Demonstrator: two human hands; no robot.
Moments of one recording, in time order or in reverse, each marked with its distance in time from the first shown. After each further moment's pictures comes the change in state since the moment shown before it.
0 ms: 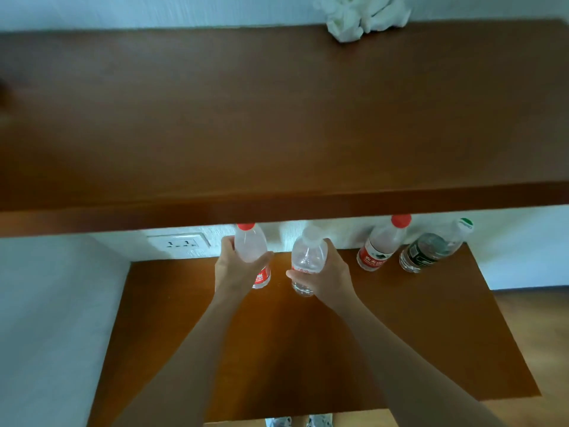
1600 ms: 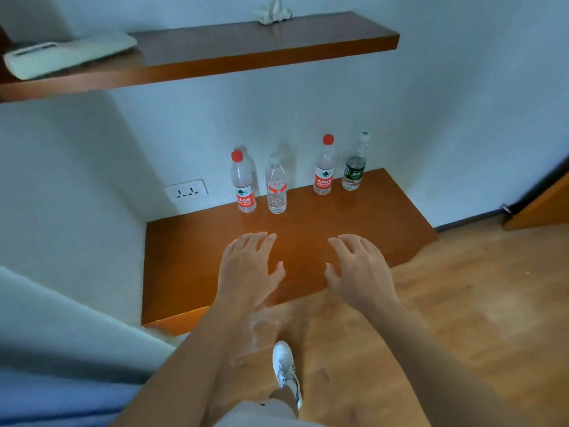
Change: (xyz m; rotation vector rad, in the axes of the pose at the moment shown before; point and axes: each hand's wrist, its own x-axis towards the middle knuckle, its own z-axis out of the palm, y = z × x) left_hand -0.278 -0.074 -0.088 0.903 -0.051 0.854; right_hand -0.354 -0.041 -0.053 -0.771 0.208 -0.029
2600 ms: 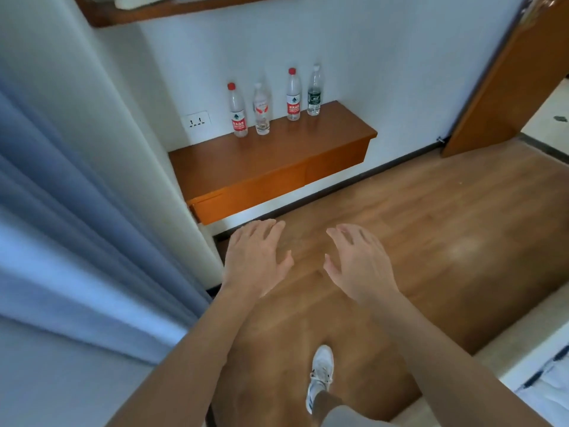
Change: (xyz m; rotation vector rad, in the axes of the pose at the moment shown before) left_hand -0.449 0.014 -0.096 -0.008 -0.025 0.207; right_hand -0.477 -0.149 -0.042 -0.036 0.120 0.100
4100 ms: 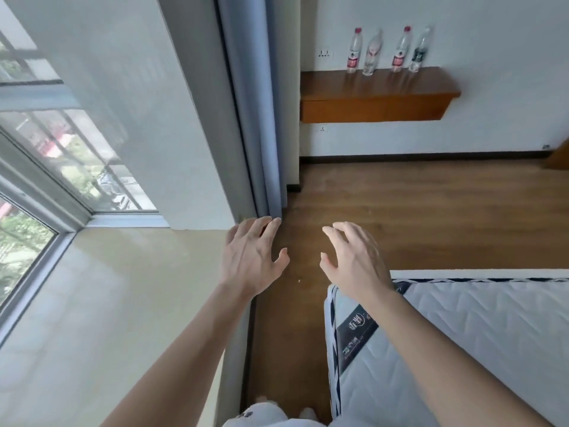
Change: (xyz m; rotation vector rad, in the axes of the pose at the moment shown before) left_hand -0.672 0.238 -0.089 0.086 0.185 -0.442; right_hand -0.591 -0.030 -0.120 0.208 -0.001 -0.498
